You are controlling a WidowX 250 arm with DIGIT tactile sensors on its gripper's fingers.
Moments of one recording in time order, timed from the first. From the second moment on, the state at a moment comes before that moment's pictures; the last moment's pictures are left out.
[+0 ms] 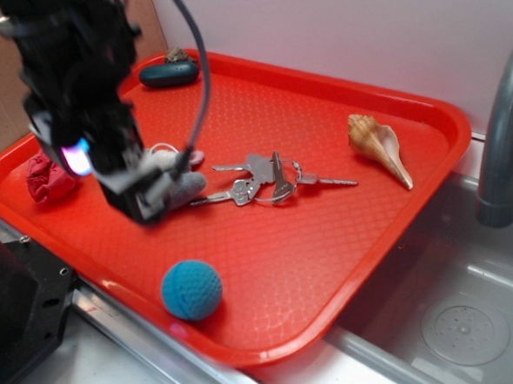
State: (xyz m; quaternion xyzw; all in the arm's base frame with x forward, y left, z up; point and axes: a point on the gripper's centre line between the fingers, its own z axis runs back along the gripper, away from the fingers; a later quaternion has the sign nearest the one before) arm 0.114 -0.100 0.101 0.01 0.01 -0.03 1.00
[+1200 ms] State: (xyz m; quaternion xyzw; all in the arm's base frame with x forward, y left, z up) arm 0.106 -0.131 0.039 -0.04 -0.01 -0.01 1.00
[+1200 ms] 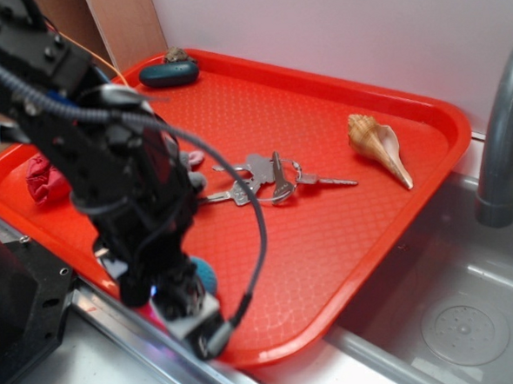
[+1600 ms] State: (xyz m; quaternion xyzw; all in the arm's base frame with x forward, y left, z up) arm 0.119 -0.115 0.044 -0.04 -0.01 0.00 1.00
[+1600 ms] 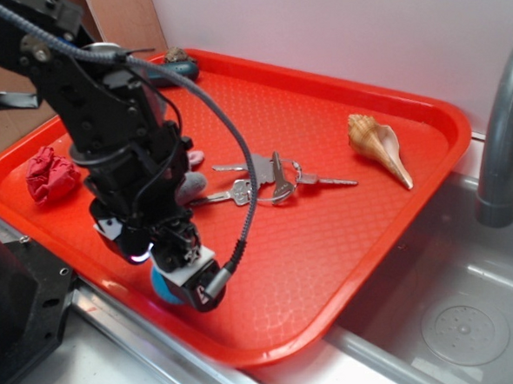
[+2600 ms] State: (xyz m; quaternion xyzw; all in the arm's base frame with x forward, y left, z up) arm 0.134 -0.086 0.061 -0.02 0.00 0.00 1.00
